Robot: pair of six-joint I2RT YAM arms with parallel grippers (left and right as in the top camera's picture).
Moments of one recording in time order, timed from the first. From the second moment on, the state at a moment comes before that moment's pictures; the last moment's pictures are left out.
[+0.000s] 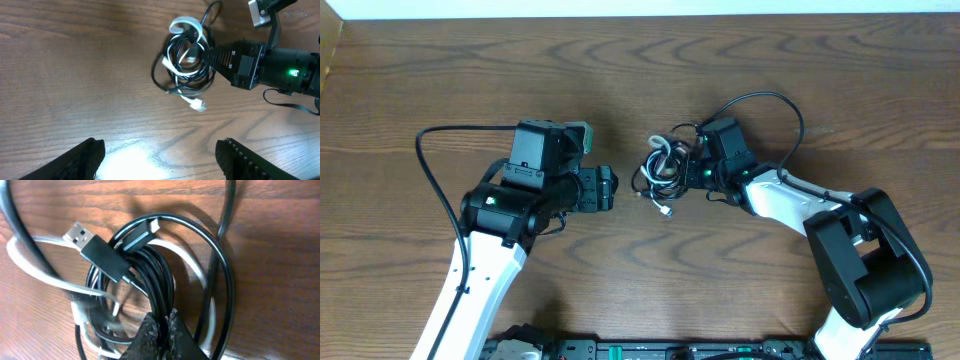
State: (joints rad) left arm -0.27 1.18 1.06 -0.89 0.23 -0.25; right arm 0.48 1.87 0.94 0.02 -0.27 0.62
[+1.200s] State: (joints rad) left arm -0.27 1.18 1.06 -0.49 0.64 -0.25; right arm 0.48 1.29 1.13 -0.26 -0.07 0.23
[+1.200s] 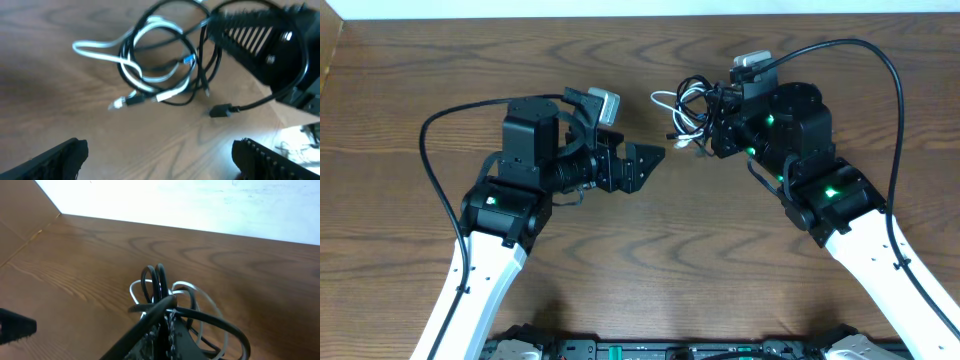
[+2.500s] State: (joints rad) left arm -0.30 1.31 1.06 -0.21 0.57 -0.19; right arm 0.48 1.29 1.13 -0.30 -0.42 0.21
